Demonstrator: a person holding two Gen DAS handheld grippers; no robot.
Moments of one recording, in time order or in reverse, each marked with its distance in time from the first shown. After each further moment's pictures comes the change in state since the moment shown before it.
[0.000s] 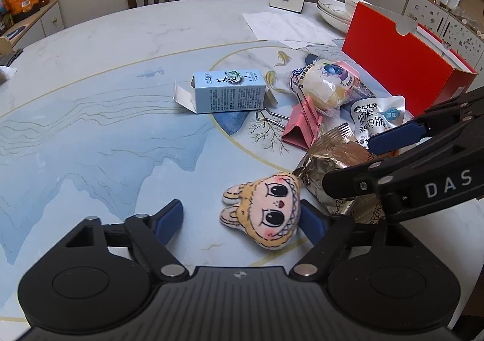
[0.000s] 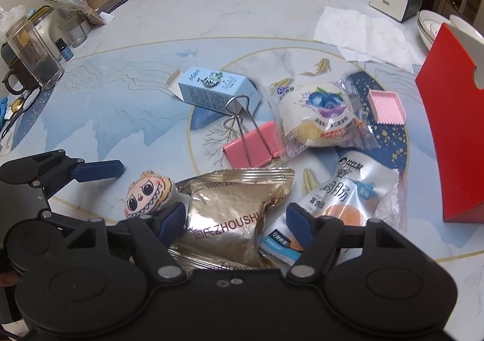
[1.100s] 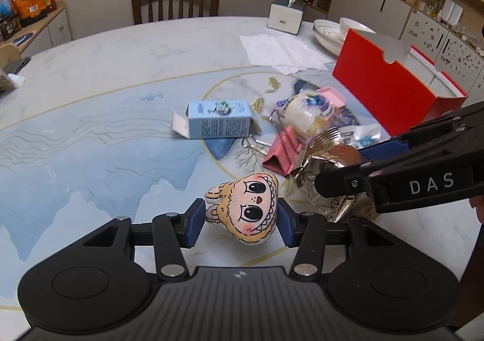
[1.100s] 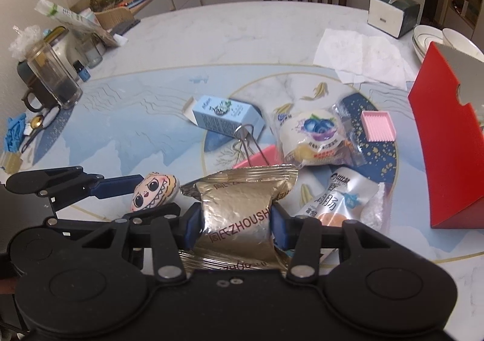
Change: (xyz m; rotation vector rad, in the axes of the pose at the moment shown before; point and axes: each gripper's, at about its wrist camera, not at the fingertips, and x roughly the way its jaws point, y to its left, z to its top) left arm -0.035 -0.017 0.017 -0.036 -0.046 -0.004; right arm -0.041 -0.006 0.007 0.009 -0.067 0.053
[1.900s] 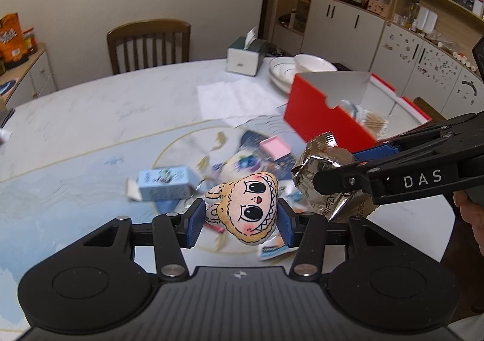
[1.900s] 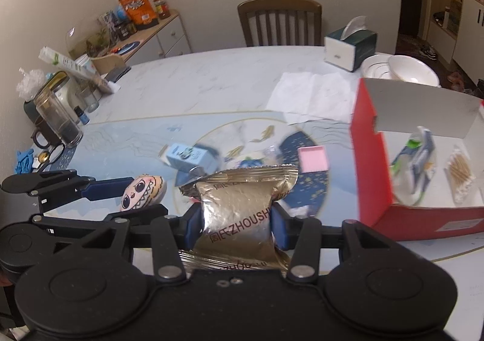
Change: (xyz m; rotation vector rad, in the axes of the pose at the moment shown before) left arm -0.043 -0.072 0.049 0.068 -0.101 -0.046; right arm -0.083 -0.065 0.000 0.039 -0.139 -0.008
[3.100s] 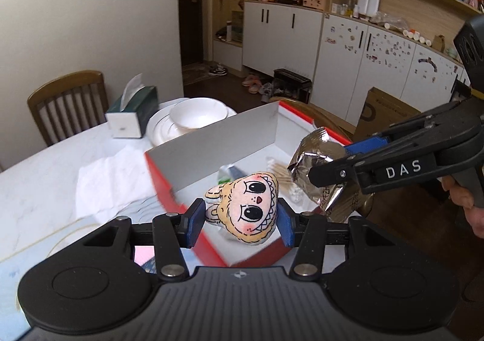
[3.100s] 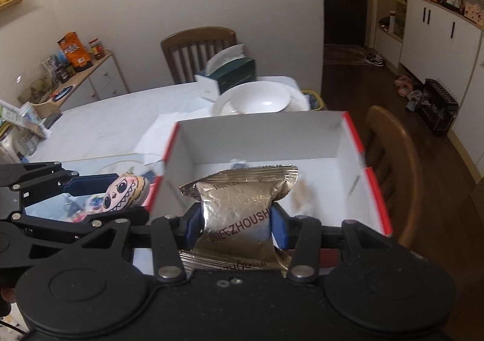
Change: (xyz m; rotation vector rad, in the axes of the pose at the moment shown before) left arm 0.094 -0.198 0.106 0.206 -0.055 -0.117; right arm -0.078 -0.222 0.017 0.074 -0.097 -0.138
